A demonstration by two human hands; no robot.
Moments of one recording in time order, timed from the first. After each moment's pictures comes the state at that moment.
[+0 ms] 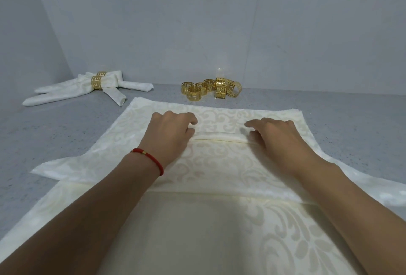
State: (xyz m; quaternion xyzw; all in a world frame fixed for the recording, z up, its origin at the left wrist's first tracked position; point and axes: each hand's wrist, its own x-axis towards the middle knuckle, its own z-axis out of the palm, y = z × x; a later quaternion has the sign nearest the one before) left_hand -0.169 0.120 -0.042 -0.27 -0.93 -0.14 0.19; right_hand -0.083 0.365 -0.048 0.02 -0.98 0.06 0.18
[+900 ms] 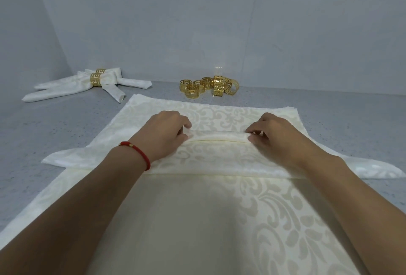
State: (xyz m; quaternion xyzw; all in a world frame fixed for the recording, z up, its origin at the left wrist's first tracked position) left_hand -0.166 0.104 -0.035 -0.33 -0.93 -0.13 0.09; right_hand -0.076 0.378 -0.039 0.01 -0.98 0.14 0.11
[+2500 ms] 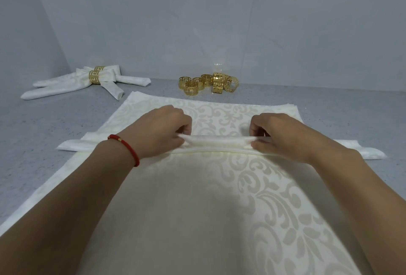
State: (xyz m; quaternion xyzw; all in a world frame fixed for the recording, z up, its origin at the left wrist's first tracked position) left_hand -0.151 0.099 -0.015 -0.39 -0.92 -0.09 0.06; right_hand -0.062 0.378 -0.011 0.07 -0.99 0.09 0.04
